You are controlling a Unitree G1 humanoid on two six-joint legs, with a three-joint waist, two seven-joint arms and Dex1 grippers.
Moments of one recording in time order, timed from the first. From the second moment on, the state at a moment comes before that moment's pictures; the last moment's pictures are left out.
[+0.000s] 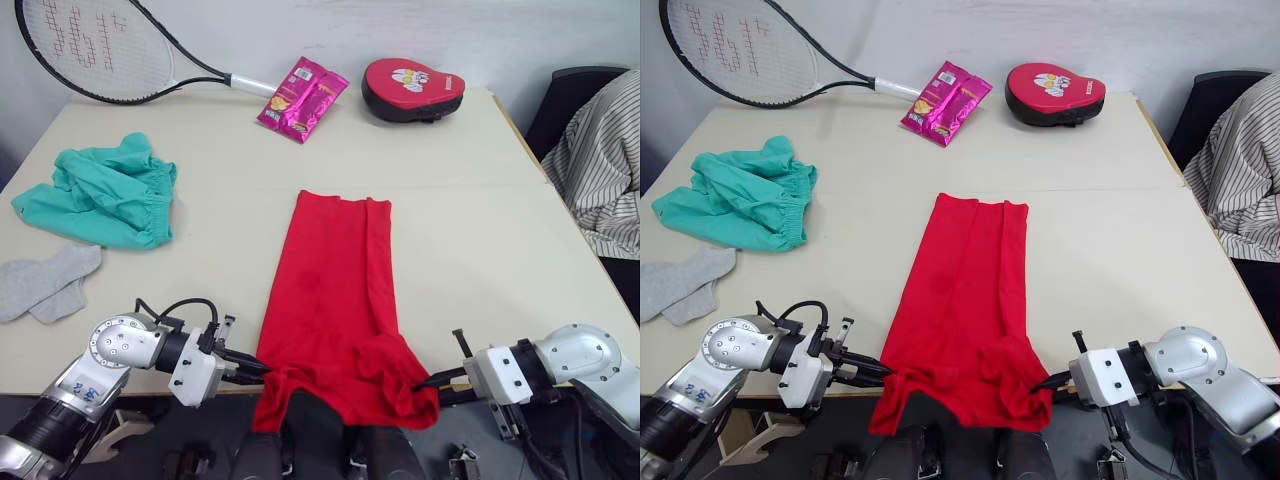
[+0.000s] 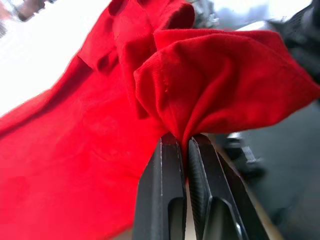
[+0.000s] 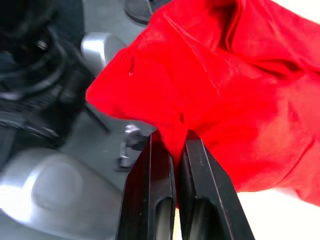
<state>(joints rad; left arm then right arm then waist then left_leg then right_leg) -0.11 1.00 -0.29 -0.09 -0.40 -0.51 -1.21 0.02 -1.15 0.26 -0.33 0.52 -0.17 1.22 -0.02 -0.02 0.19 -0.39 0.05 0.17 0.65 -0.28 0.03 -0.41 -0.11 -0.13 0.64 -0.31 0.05</state>
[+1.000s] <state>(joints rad) -1.14 0.47 -0.17 1.12 -0.31 0.09 -1.21 -0.87 -0.65 0.15 0.68 0.35 0.21 1.14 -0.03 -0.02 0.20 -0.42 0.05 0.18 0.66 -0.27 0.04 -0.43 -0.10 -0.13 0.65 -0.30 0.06</state>
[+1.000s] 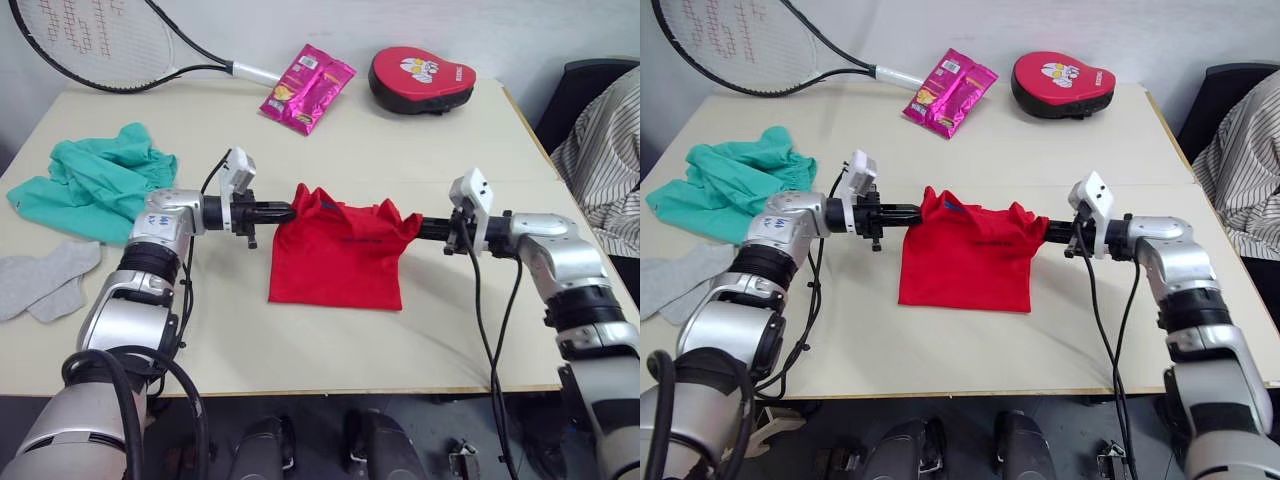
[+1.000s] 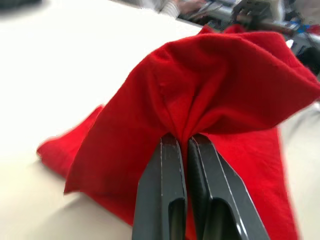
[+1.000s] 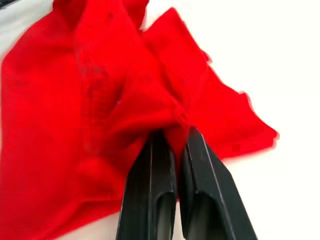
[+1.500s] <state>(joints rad) -1.17 0.40 0.03 1.27 -0.23 0.09 -1.08 -0.97 -0.51 0.05 1.00 0.24 0.06 1.06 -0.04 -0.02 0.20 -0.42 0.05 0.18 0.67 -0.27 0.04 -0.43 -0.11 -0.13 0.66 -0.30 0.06</state>
